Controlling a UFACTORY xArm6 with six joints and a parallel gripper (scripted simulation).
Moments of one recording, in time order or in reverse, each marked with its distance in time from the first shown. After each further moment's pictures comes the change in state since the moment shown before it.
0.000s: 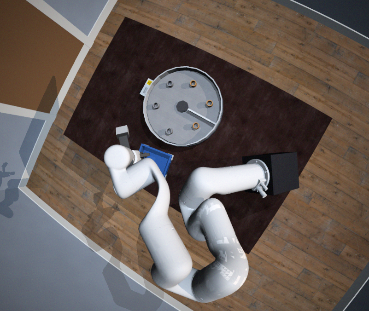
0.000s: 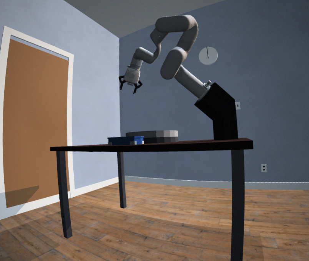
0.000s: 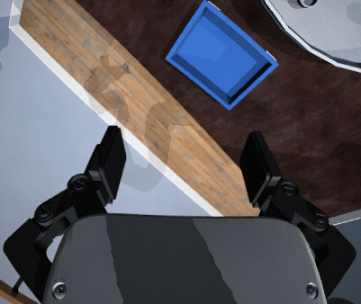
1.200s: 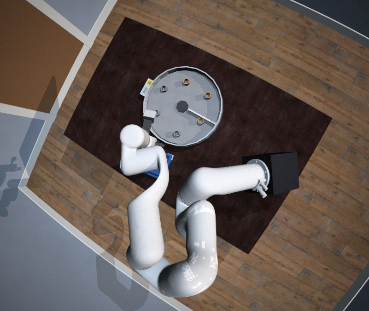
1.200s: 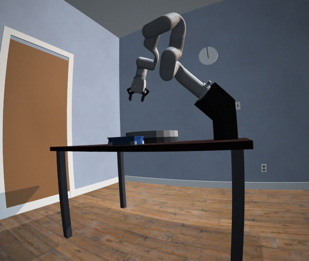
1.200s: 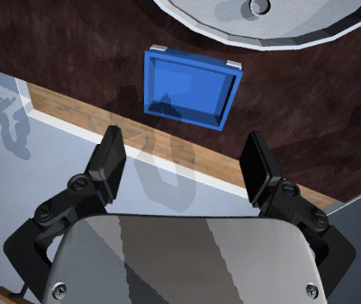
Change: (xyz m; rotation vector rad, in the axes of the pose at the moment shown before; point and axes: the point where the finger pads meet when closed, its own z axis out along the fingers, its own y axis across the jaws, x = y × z) arm 0.059 0.077 0.032 -0.101 0.036 0.444
